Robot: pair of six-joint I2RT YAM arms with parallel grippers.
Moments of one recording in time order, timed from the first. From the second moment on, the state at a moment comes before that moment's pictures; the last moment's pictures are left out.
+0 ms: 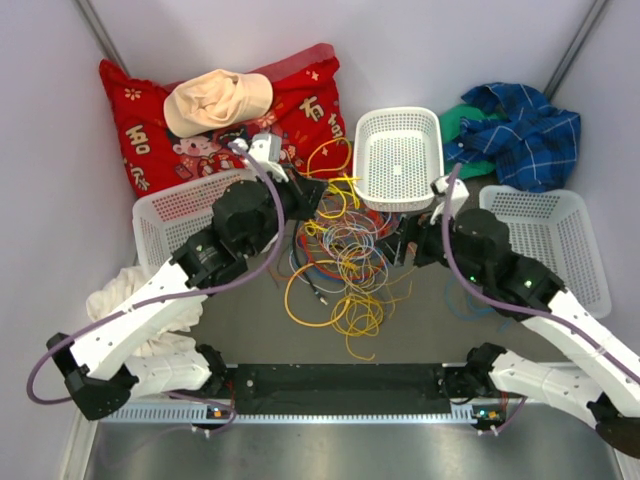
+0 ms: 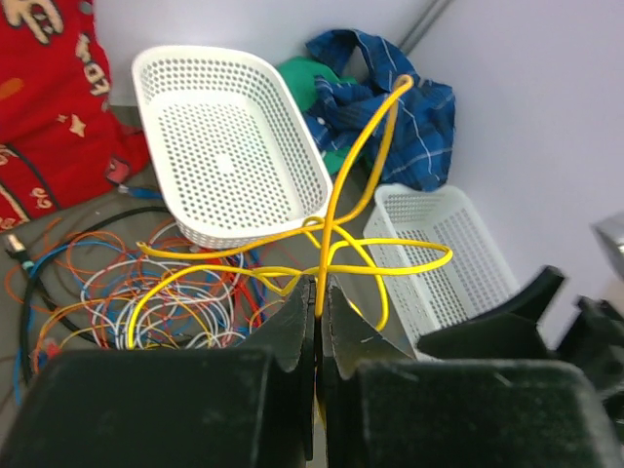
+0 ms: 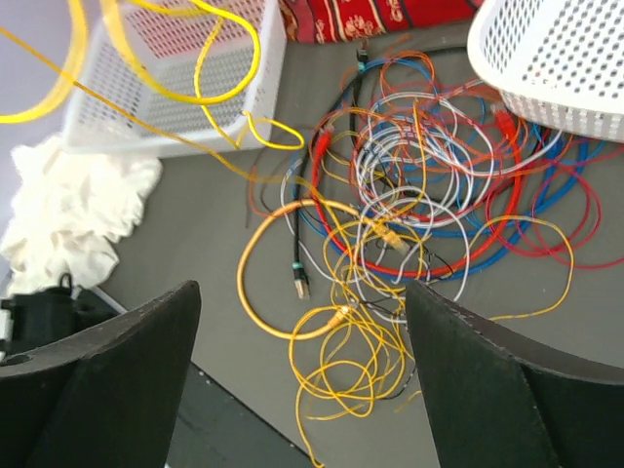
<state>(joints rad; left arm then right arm) -0.86 1.10 1.24 -0.18 -0.31 -0.54 0.78 0.83 1.06 -0.54 0.10 0.46</state>
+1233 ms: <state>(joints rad) -0.85 1.20 1.38 -0.32 -0.18 -0.63 0.78 1.08 0.80 0.18 -0.07 0.49</state>
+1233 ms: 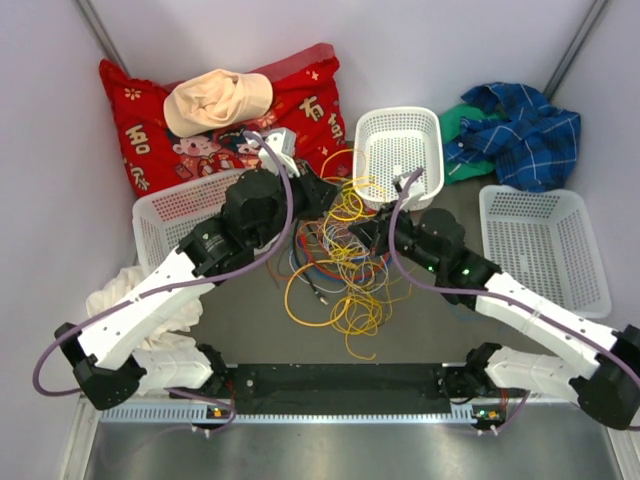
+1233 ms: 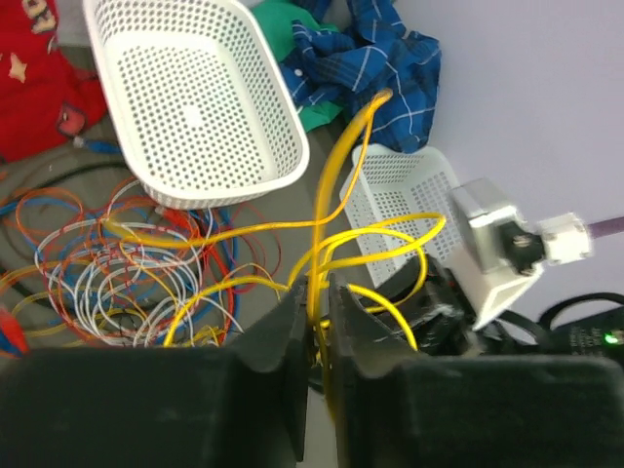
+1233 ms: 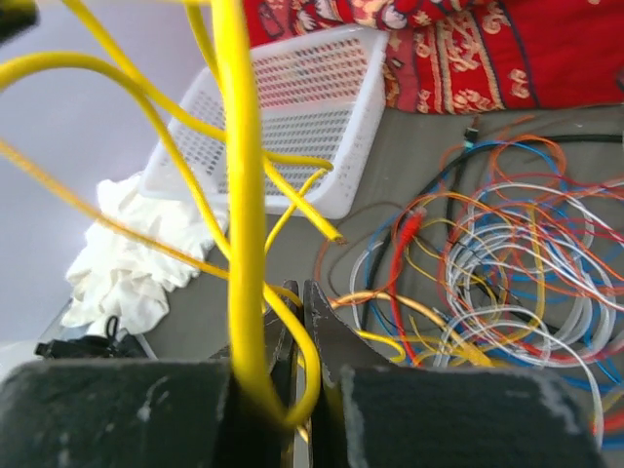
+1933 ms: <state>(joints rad) -0.75 0.97 0.92 -0.52 -0.36 -0.83 0.77 1.06 1.72 -0.73 0.31 0.32</state>
